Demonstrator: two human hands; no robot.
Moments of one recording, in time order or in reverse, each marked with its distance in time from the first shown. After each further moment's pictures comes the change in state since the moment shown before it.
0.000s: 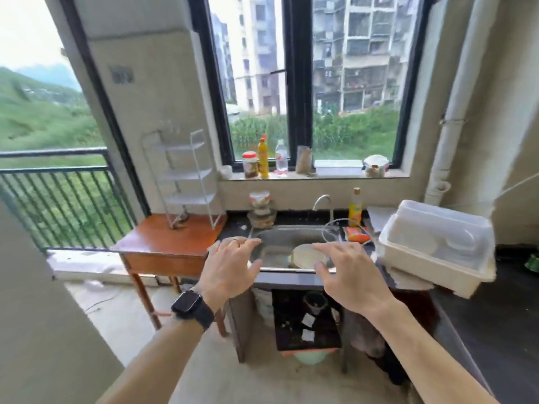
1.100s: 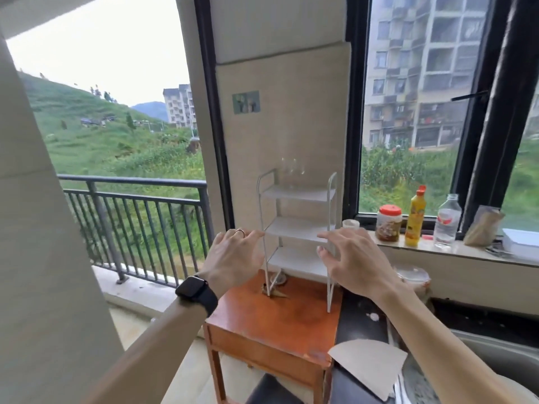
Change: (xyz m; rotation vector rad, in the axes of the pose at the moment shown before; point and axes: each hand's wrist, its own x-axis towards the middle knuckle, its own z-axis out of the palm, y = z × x) left_hand 0.256 -0.544 -0.069 0.121 0.091 -0.206; right_hand 0.486 -0.327 0.281 0.056 0.018 -0.270
